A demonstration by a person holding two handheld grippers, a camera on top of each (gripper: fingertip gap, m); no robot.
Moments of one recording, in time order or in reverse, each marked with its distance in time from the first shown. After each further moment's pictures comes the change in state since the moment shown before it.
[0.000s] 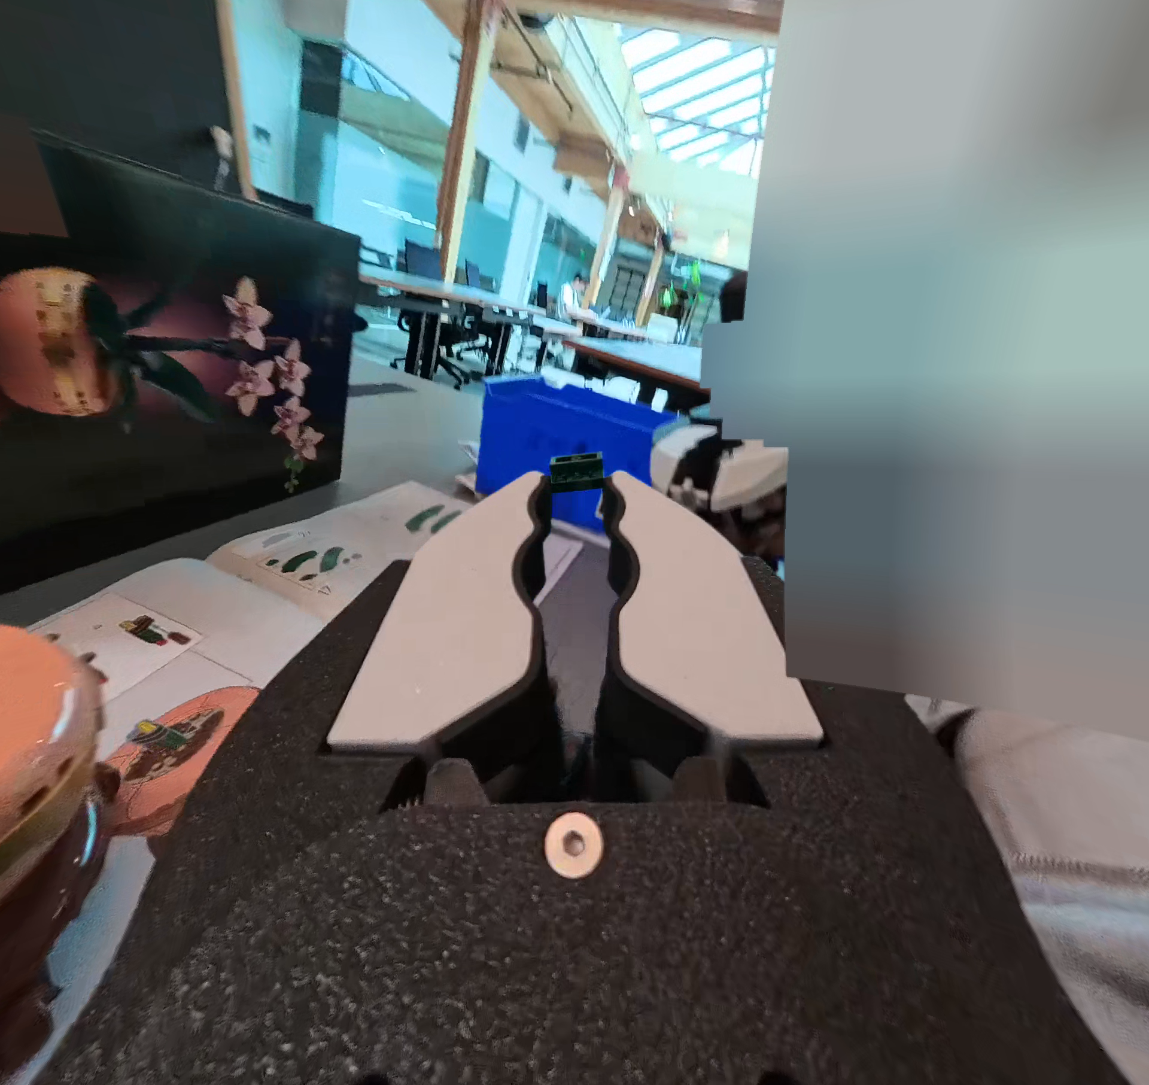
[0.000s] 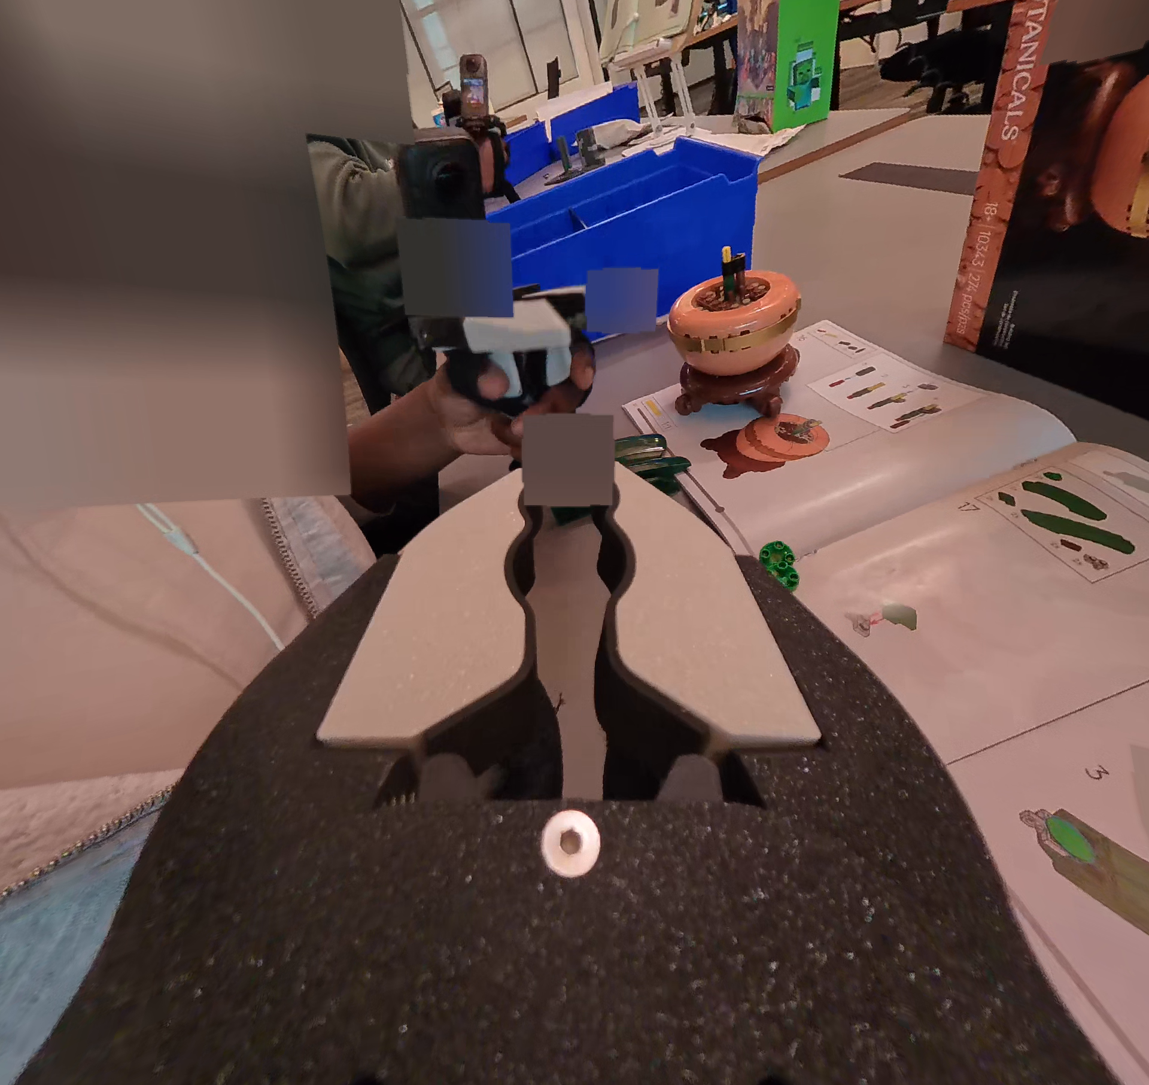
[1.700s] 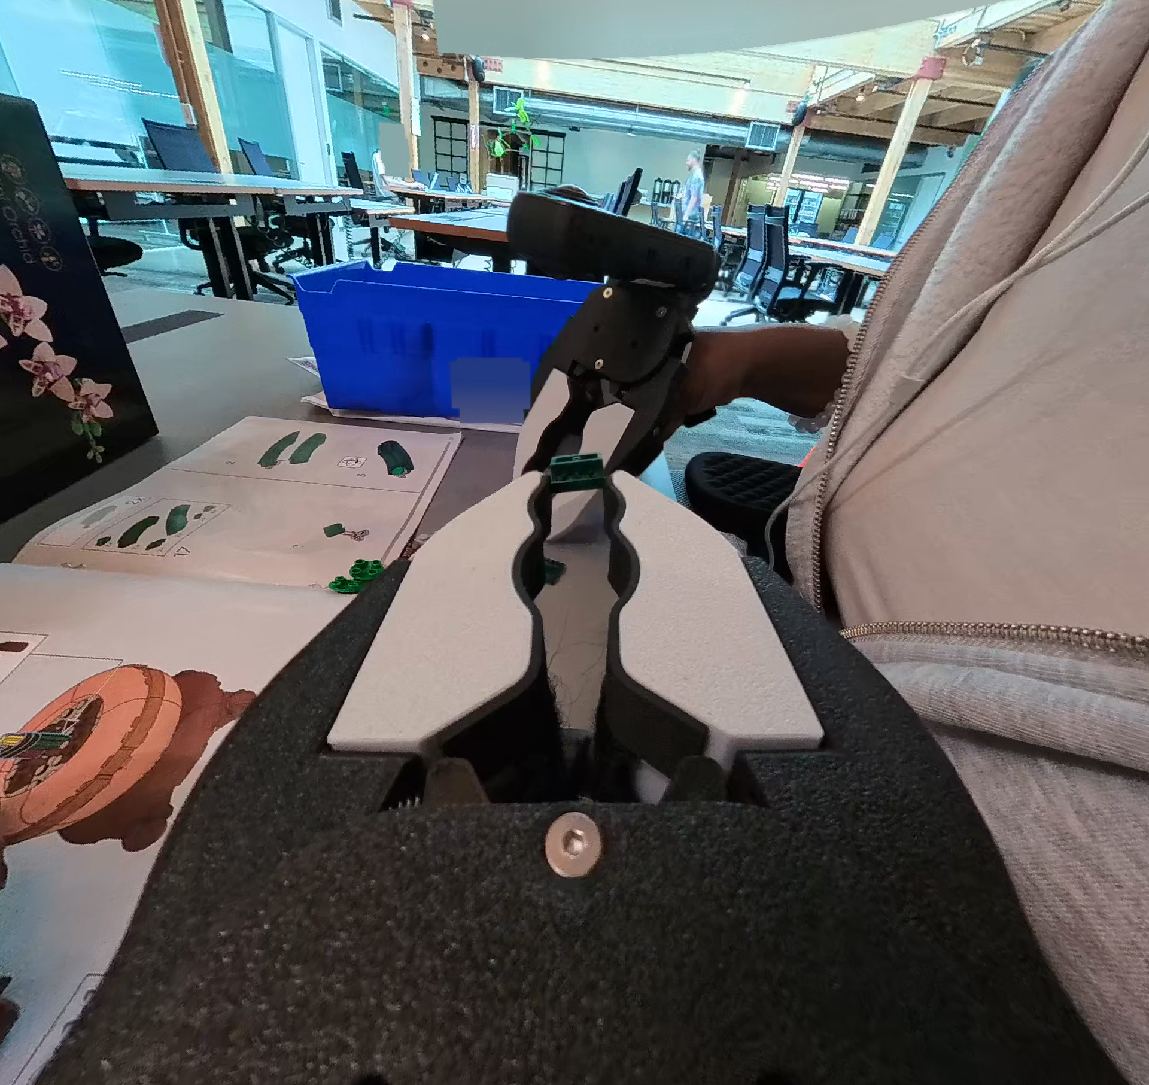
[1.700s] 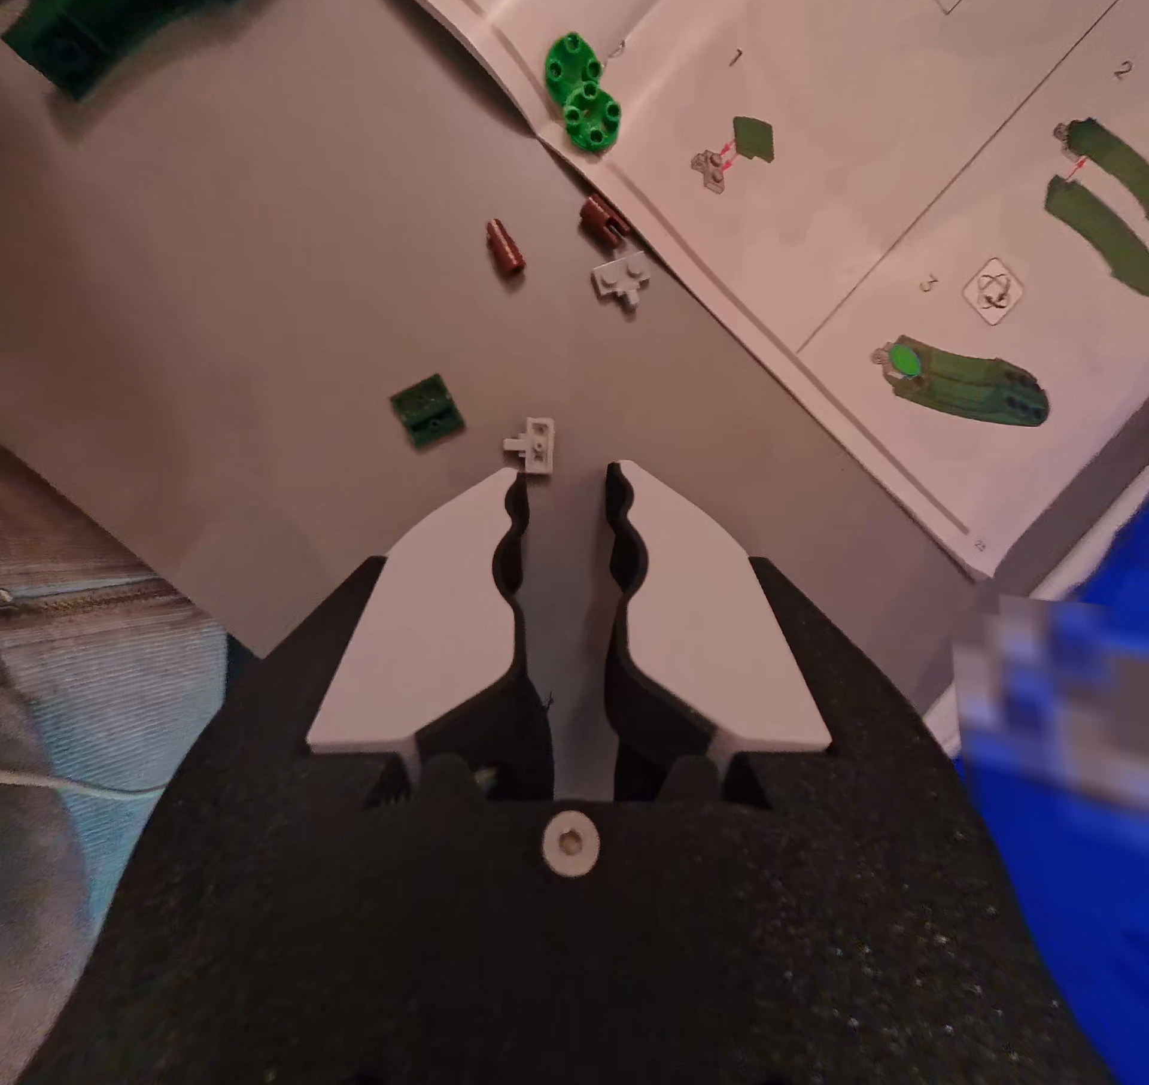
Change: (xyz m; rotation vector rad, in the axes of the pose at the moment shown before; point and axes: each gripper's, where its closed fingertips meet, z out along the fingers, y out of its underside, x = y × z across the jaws) left arm 0.043 0.040 -0.032 -0.213 0.303 0.122; right arm 0.050 0.119 -0.029 -0.790 0.704 0.025
